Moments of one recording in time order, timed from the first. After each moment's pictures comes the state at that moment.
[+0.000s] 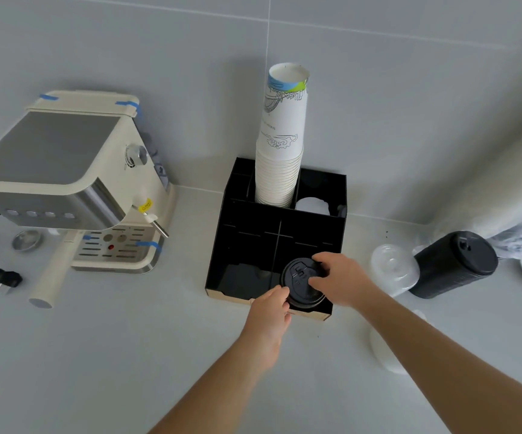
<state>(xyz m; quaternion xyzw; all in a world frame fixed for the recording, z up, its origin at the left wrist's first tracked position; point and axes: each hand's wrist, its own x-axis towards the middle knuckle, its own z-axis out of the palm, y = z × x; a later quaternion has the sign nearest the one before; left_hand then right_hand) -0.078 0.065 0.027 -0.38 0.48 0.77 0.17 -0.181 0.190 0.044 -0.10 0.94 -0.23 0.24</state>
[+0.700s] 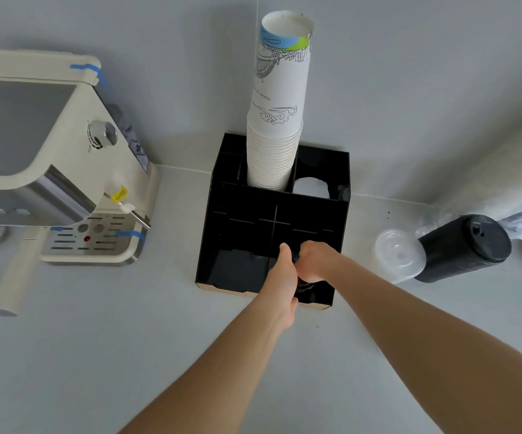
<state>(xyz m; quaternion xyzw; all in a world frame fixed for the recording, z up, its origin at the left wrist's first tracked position) -0.144 0.077 0.028 -0.47 0.42 0.75 0.21 -0.222 0.143 0.007 -0.09 0.92 -0.02 0.38</state>
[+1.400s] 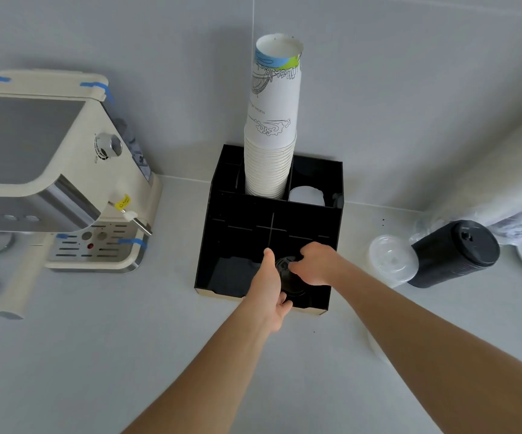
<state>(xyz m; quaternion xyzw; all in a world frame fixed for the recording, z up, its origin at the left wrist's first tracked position) -0.136 0.063 0.027 -0.47 0.38 0.78 0.18 -0.219 0.153 0.016 -0.05 0.93 -0.14 0.34</state>
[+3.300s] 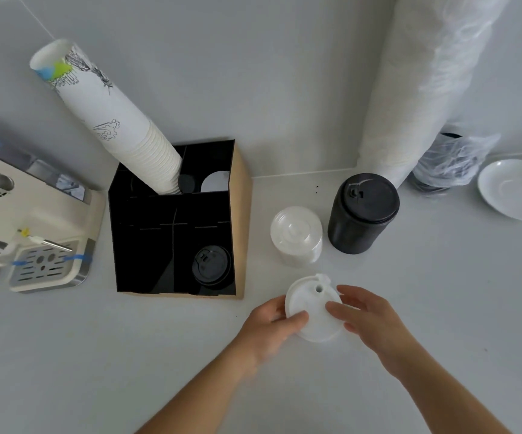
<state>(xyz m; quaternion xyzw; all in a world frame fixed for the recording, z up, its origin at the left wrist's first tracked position) -0.105 0.241 0.000 -0.27 0.67 0.63 0.29 -0.144 0.434 -0.027 0.19 0.68 -0.63 0.34</state>
